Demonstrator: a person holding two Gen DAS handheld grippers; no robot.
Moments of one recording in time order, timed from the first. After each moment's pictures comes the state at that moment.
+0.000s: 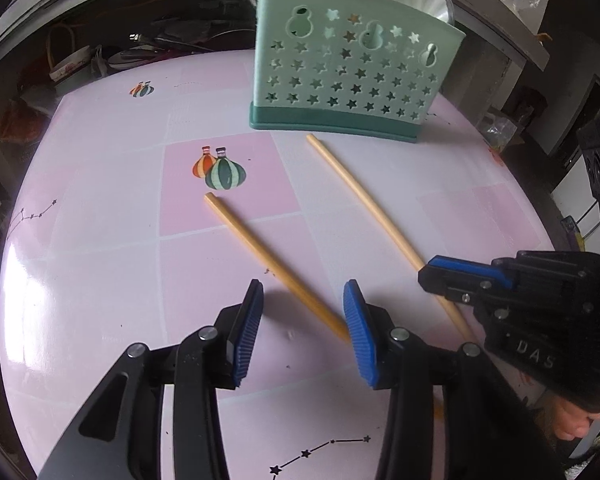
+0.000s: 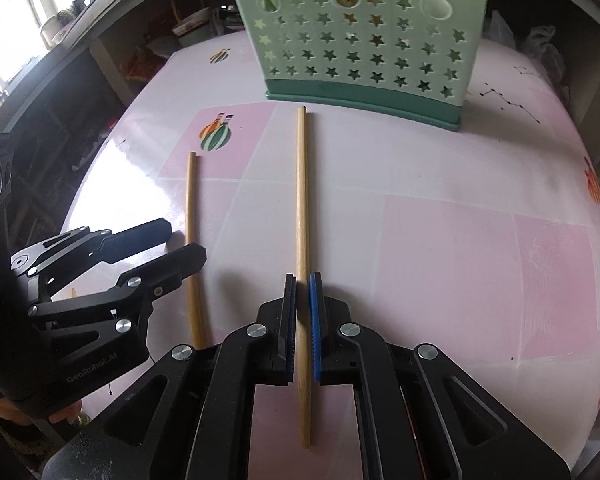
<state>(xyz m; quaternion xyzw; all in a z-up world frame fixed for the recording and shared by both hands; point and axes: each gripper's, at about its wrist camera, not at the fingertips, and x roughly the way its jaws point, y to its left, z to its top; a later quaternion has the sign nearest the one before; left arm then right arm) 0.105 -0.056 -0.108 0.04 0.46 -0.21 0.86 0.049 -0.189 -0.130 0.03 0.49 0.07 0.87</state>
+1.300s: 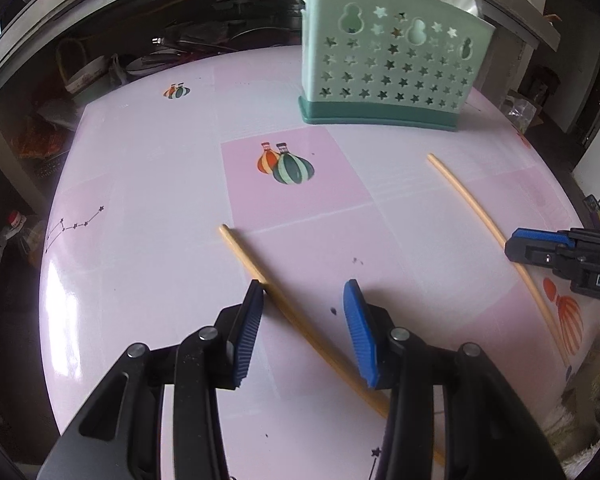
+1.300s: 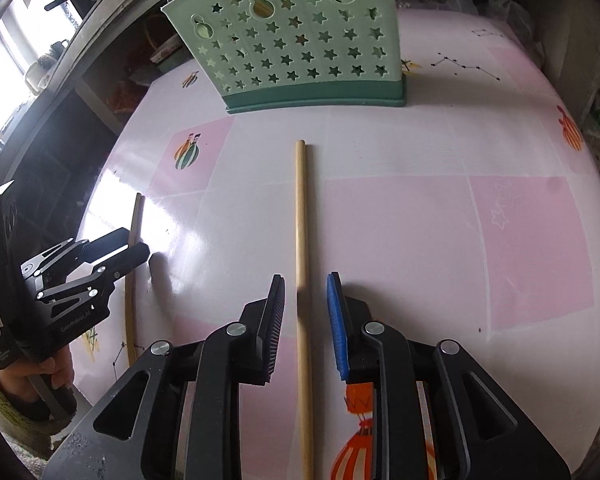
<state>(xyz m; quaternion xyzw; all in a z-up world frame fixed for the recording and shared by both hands) 0.124 -0.015 -0.111 0.07 0.46 -0.18 0.86 0.046 -0.222 -0.129 0.09 0.49 0.07 0.86</state>
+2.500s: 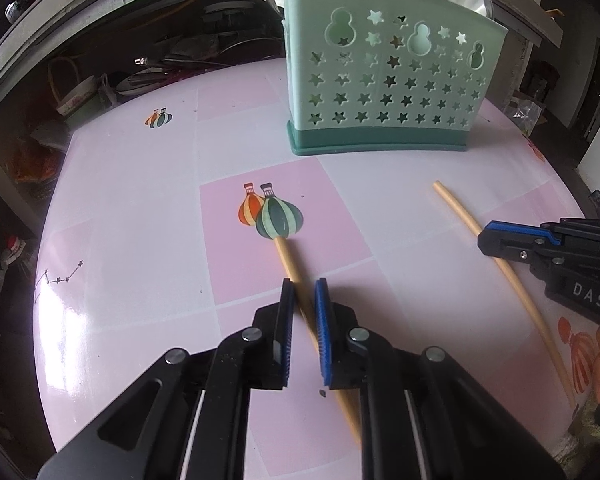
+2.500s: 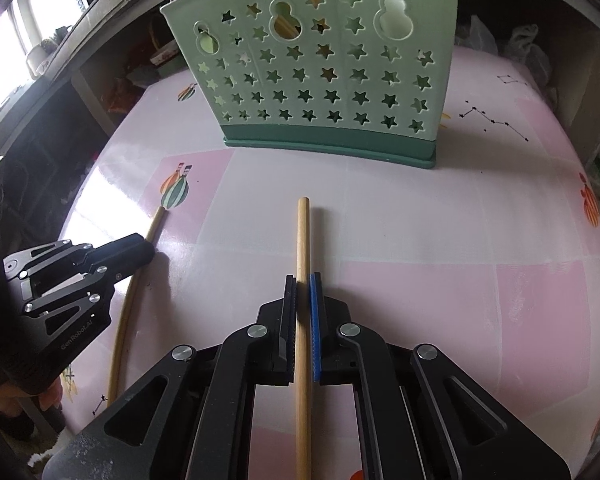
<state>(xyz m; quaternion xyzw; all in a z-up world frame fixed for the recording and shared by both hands) 0.152 -0.043 -0.112 0.10 0.44 -0.18 0.87 0.086 -0.207 -0.127 0.05 0.46 0.05 0.89</state>
